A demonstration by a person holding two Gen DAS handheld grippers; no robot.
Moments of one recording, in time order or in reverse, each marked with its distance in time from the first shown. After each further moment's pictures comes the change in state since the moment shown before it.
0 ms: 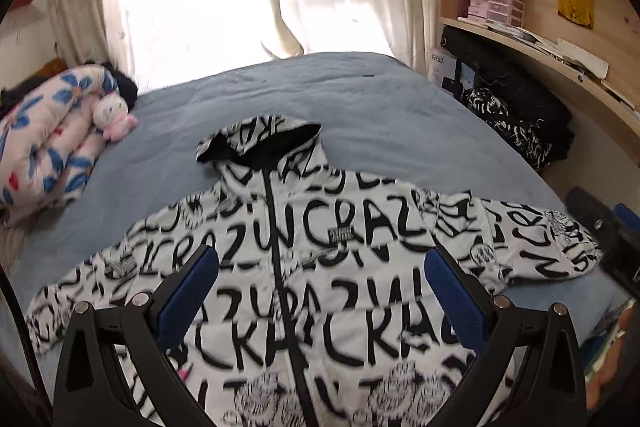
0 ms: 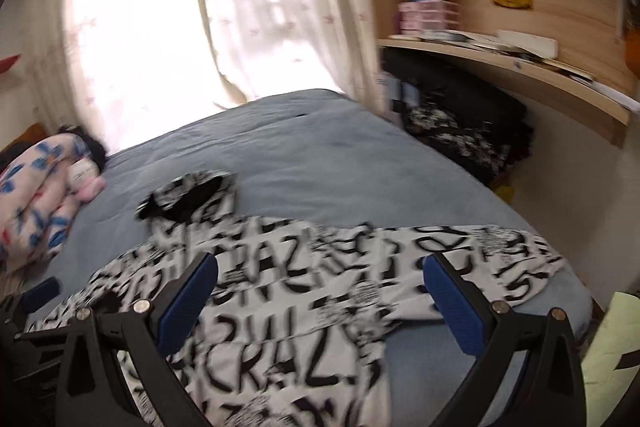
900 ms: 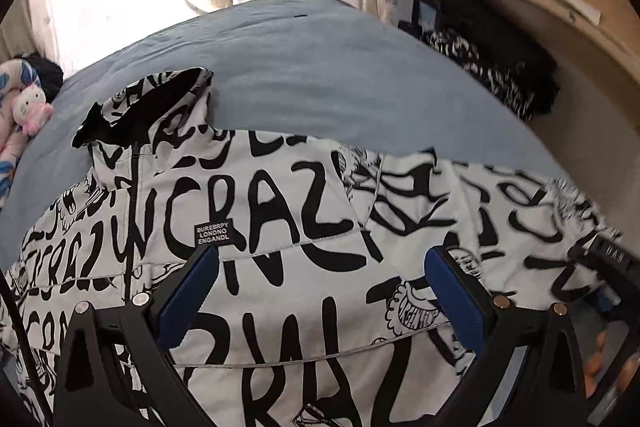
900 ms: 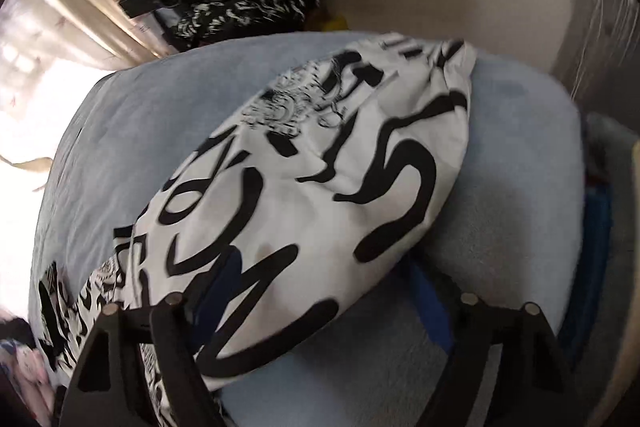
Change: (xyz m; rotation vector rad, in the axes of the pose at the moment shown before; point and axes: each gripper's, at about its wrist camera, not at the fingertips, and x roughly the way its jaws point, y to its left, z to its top) left arm 0.179 -0.131 -0.018 0.072 0.170 -0.145; right arm 0.152 -0.216 -0.094 0.697 0.335 -0.367
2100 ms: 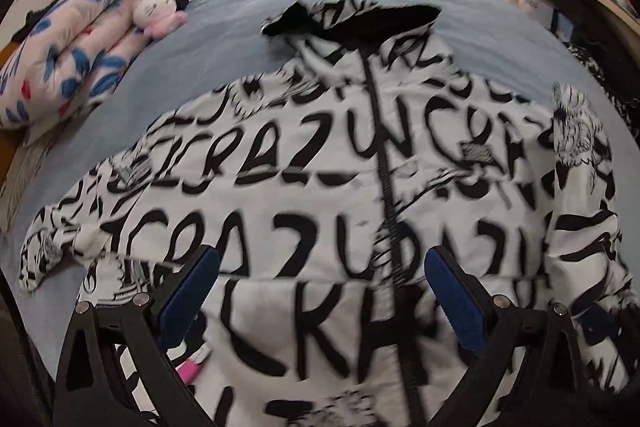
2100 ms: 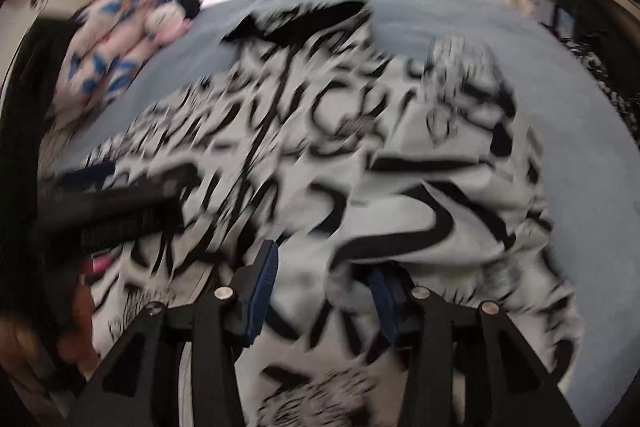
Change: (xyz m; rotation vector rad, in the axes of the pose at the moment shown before) left arm -0.047 0.210 -0.093 -0.259 0.129 0.321; right arm -0.087 0.202 -0.258 -1.192 0.169 0.518
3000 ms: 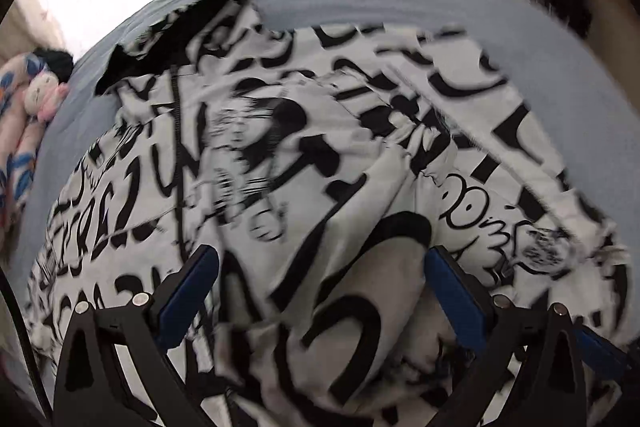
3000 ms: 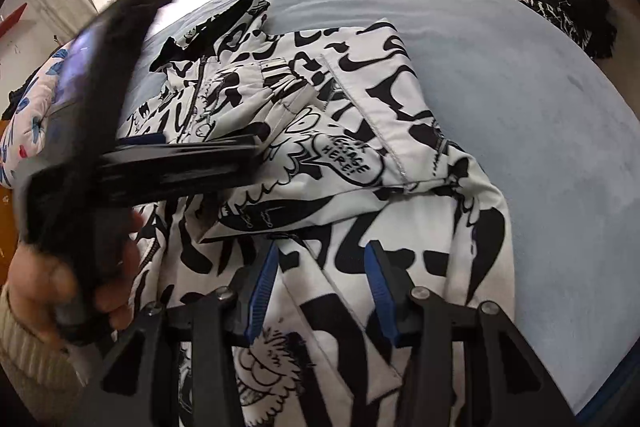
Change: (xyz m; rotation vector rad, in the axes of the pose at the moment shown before) left arm 0.039 -0.174 0.008 0.396 0.068 -0.135; right arm -0.021 -0.103 -0.064 0.328 -0.024 -0.071
